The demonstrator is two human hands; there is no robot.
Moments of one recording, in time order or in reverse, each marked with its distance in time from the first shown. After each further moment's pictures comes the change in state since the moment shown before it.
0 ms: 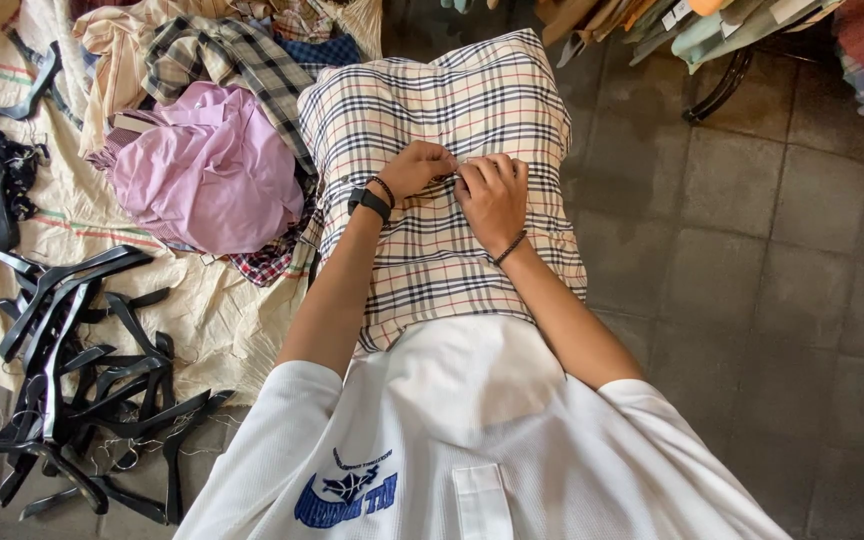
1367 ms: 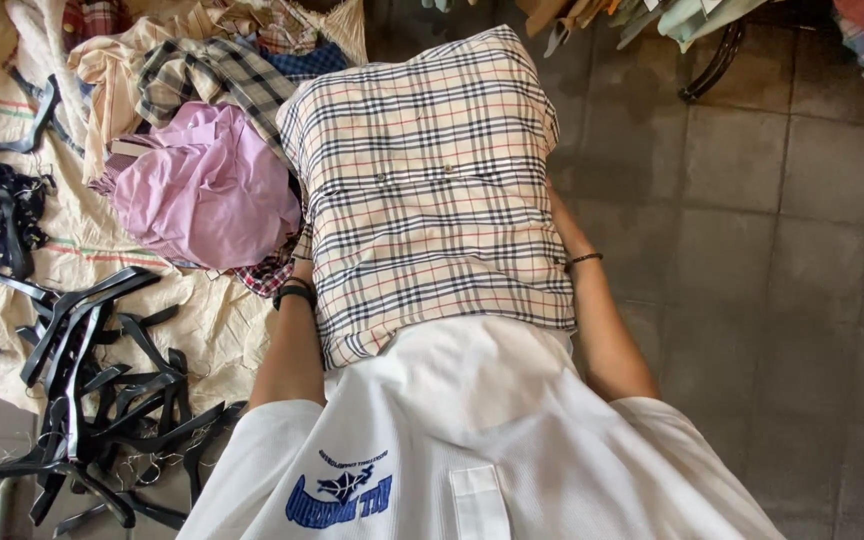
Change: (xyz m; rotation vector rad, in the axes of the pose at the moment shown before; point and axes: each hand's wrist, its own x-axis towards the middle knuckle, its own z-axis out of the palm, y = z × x) left_hand -0.112 -0.332 -0.103 2.322 -0.577 -0.401; right_hand -0.080 0.099 -0.041 1.045 -0.521 1.237
